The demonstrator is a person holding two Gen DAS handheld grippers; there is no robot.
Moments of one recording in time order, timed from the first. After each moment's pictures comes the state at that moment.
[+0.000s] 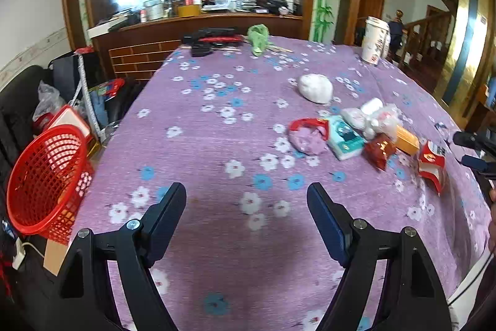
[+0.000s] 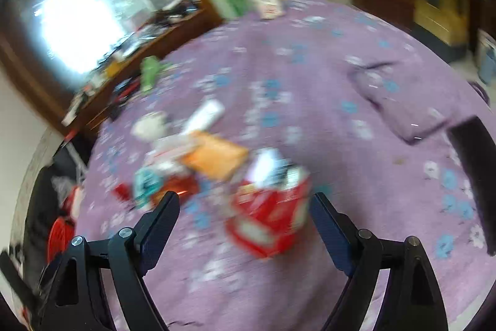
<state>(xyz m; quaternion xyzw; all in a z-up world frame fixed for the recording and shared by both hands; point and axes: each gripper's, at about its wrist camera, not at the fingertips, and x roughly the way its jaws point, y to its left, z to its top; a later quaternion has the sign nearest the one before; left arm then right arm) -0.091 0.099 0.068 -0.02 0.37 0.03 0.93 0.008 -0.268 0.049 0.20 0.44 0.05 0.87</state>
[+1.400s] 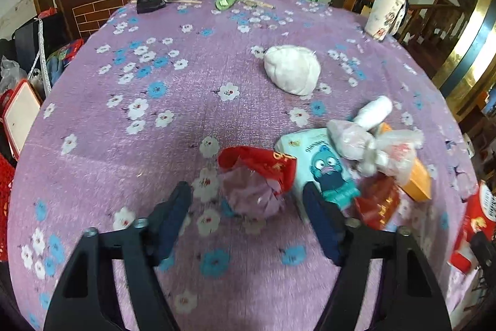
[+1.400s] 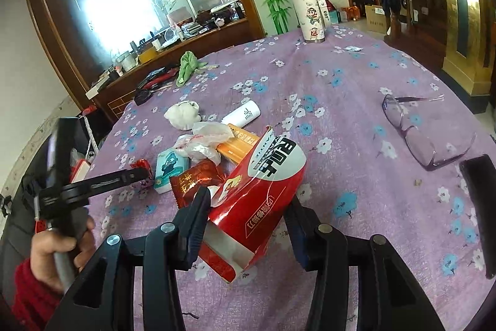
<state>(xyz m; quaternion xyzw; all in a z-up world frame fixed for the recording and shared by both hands) 0.059 0.047 0.020 -0.08 0.48 0.01 0.87 -0.022 -0.233 0.058 0.12 0.38 0.13 0.91</state>
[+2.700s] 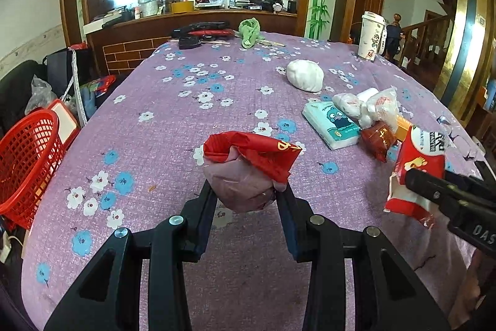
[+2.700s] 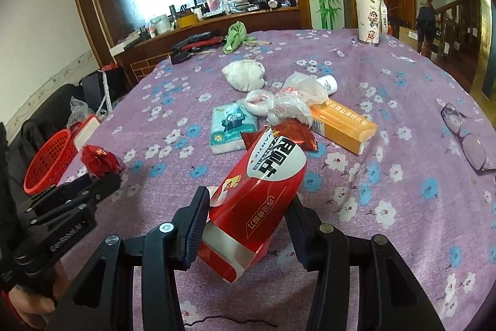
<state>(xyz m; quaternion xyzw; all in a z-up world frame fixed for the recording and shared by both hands) -0.081 0.075 0.028 -0.04 0.35 0.03 0.93 -0.039 -0.127 0.023 0.03 0.38 0.18 0.91</state>
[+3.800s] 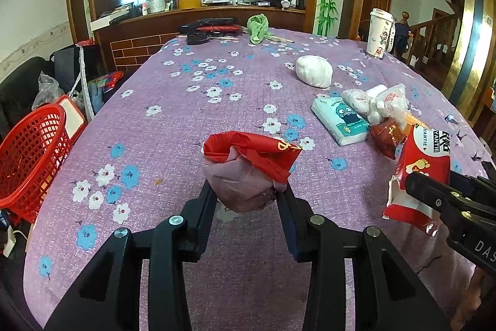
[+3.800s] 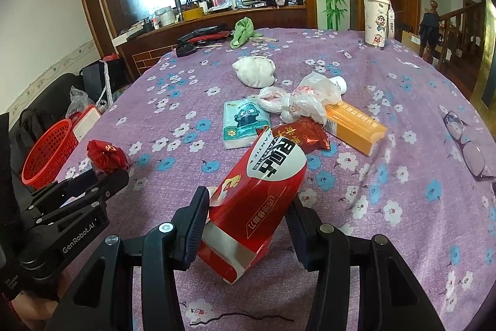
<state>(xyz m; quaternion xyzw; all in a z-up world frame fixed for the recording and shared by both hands) -0.081 0.076 0.026 -0.04 0.36 0.05 0.93 -0.045 -0.110 0.027 0.01 0.38 0.18 0.91</state>
